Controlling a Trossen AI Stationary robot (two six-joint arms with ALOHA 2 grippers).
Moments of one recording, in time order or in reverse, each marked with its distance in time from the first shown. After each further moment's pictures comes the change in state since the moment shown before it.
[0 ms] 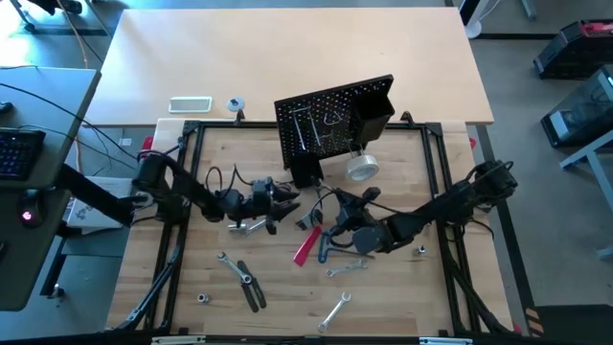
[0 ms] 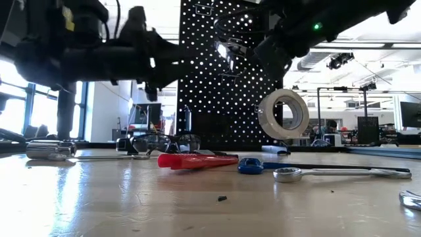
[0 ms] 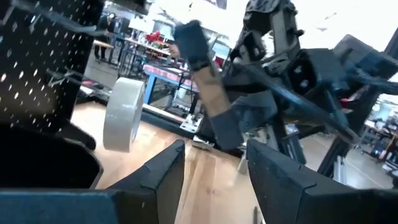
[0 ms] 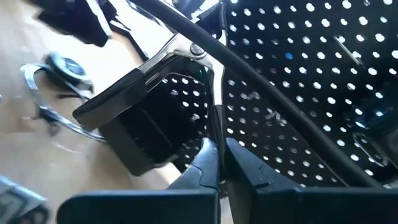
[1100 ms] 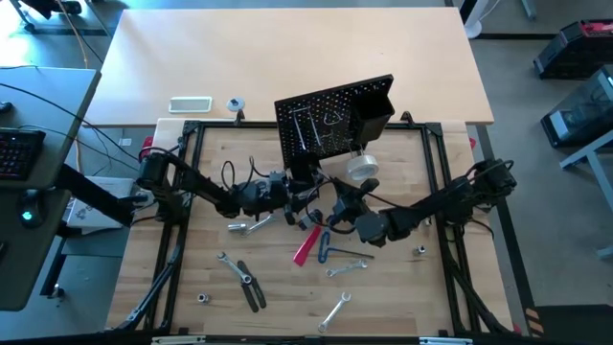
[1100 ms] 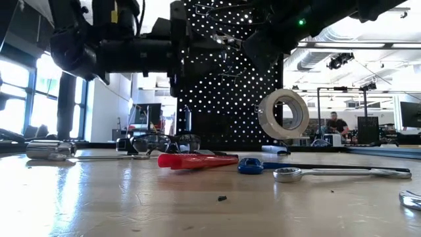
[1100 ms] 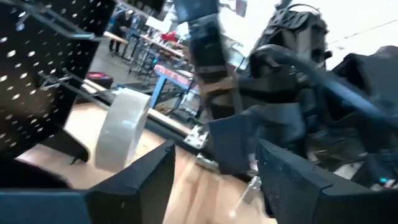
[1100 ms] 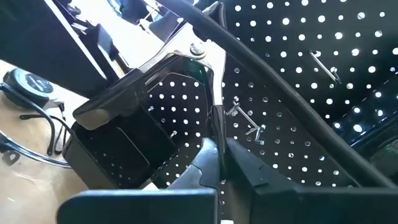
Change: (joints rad) left arm 0.057 0.016 0.210 -0.206 -0.016 -0.102; right arm -0.055 0.000 0.000 0.235 -0.018 -0.227
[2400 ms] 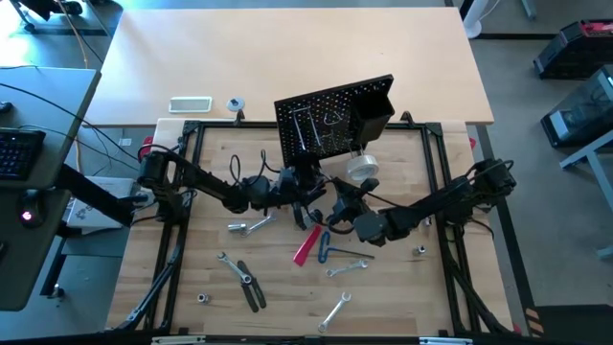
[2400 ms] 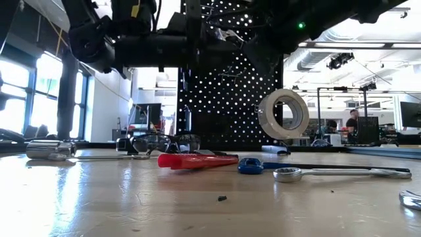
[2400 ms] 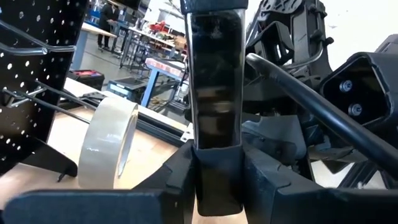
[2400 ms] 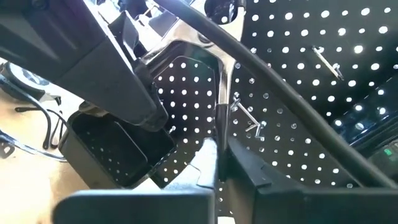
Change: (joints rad) left arm 0.044 0.000 0.115 -0.147 0.108 0.070; right arm -0.008 0.001 0.000 -0.047 0.004 0.031
